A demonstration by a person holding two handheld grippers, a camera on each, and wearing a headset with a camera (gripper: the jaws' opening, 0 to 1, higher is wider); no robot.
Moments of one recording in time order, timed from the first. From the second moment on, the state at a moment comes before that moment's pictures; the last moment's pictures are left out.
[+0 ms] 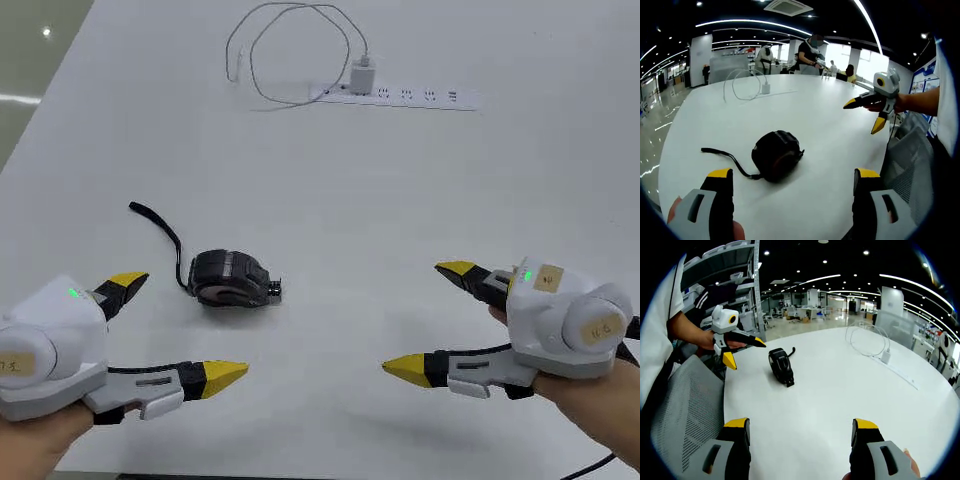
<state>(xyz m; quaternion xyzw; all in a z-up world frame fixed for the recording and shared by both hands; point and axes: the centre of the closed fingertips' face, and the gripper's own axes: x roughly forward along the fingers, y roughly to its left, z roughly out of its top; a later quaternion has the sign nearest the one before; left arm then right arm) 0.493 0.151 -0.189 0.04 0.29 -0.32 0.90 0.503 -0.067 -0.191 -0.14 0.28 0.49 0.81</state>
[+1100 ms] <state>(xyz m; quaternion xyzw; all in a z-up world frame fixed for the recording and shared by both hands) 0.465 0.175 -0.183 0.06 0.31 -0.33 0.89 0.477 -0.124 -0.184 -0.12 0.30 0.46 0.83</state>
